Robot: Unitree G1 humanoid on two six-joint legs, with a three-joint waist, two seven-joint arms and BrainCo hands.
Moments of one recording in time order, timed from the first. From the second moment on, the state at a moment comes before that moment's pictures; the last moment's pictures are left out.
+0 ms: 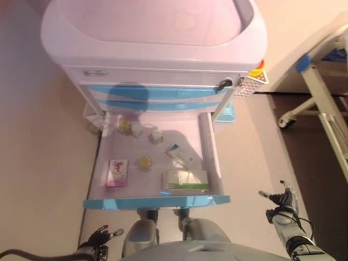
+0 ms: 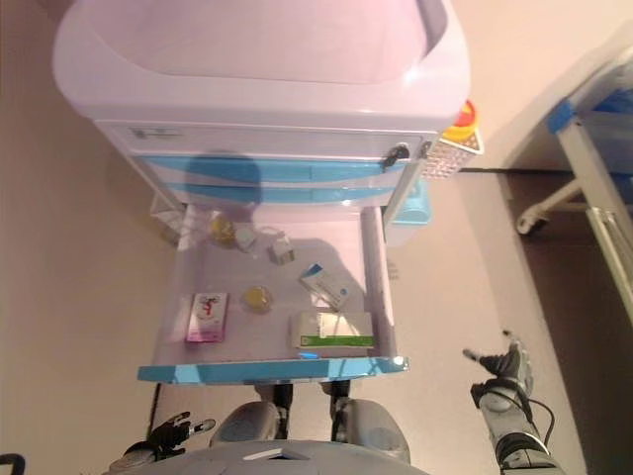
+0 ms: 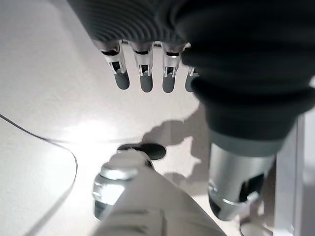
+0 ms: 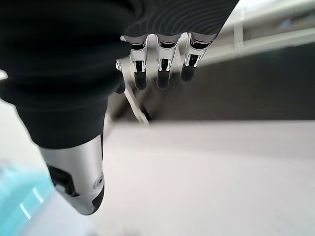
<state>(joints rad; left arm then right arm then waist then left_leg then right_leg) 0.03 0.34 -0.07 1.28 -0.28 -0.13 -0.10 -0.05 -0.41 -0.03 0.88 -0.10 -0.21 -0.55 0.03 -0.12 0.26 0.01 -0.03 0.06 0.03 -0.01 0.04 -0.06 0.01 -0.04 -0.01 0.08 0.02</state>
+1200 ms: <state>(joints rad) 0.07 0.29 -0.05 1.27 -0.28 -0.13 -0.03 -0.40 -0.69 0.49 -0.01 -0.41 -0.47 -0.07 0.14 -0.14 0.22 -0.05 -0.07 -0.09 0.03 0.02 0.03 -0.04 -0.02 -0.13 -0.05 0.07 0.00</state>
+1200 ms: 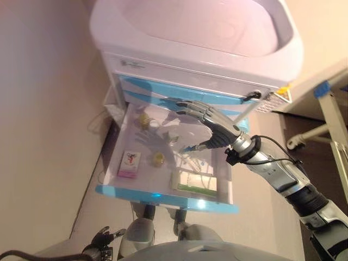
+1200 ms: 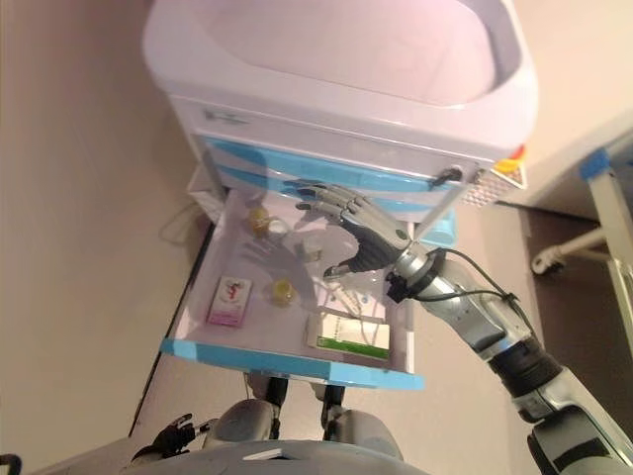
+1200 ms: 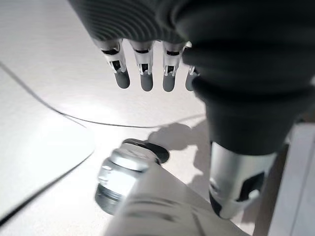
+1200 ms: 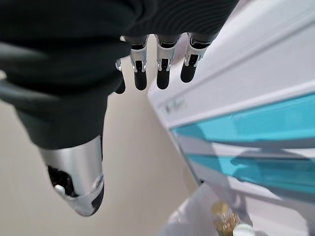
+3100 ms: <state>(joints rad) 0.07 0.29 -0.07 1.23 -0.19 -0.14 -0.05 -0.55 -0.48 0.77 0.58 -0.81 -0.34 -0.11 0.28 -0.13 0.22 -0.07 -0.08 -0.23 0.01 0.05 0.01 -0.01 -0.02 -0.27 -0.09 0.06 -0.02</state>
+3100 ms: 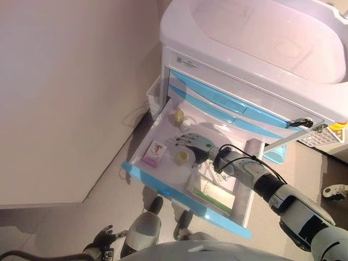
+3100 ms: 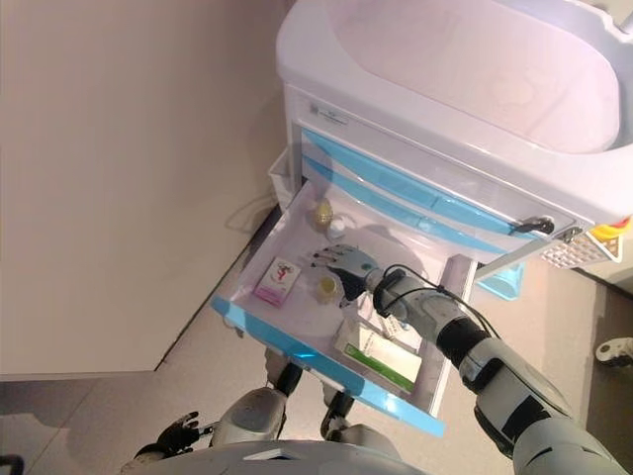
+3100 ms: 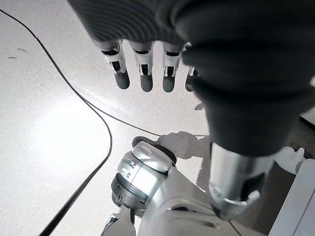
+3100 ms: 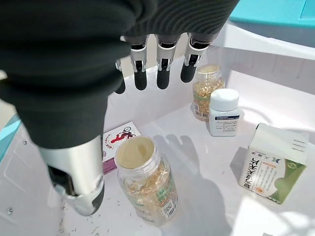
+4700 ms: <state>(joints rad) 0.07 0.29 -0.09 1.23 -0.19 -0.13 -0.05 -0.55 -0.41 0.80 0.71 -0.89 -0.28 -0.14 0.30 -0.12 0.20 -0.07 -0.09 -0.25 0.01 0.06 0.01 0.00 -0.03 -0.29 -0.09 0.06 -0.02</state>
